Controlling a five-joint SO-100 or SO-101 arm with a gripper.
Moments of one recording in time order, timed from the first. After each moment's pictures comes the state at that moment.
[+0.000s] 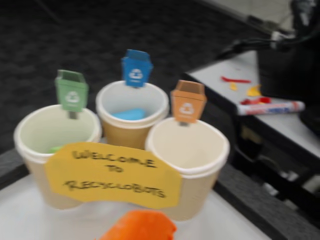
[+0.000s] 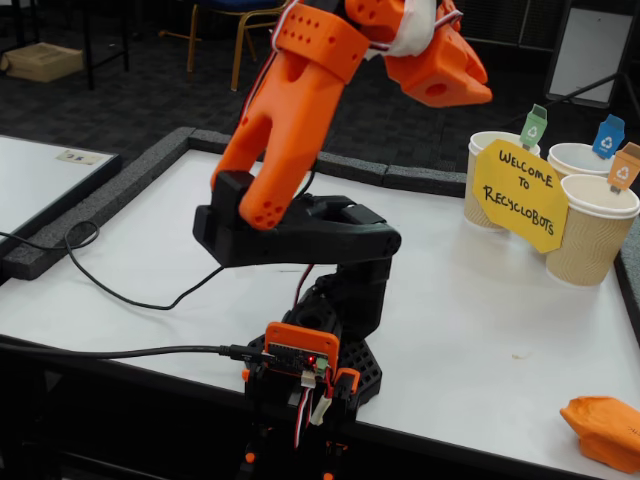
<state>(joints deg) 39.7 167.3 109.9 89.8 -46.7</state>
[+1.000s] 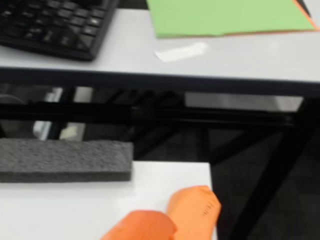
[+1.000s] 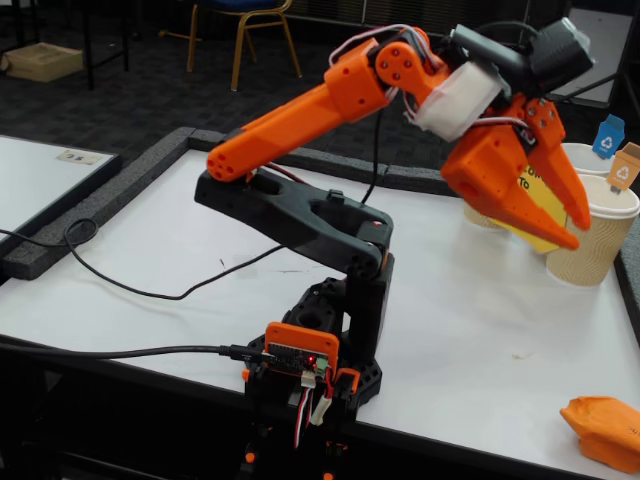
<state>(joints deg) 89.4 165.7 130.1 78.5 -46.7</state>
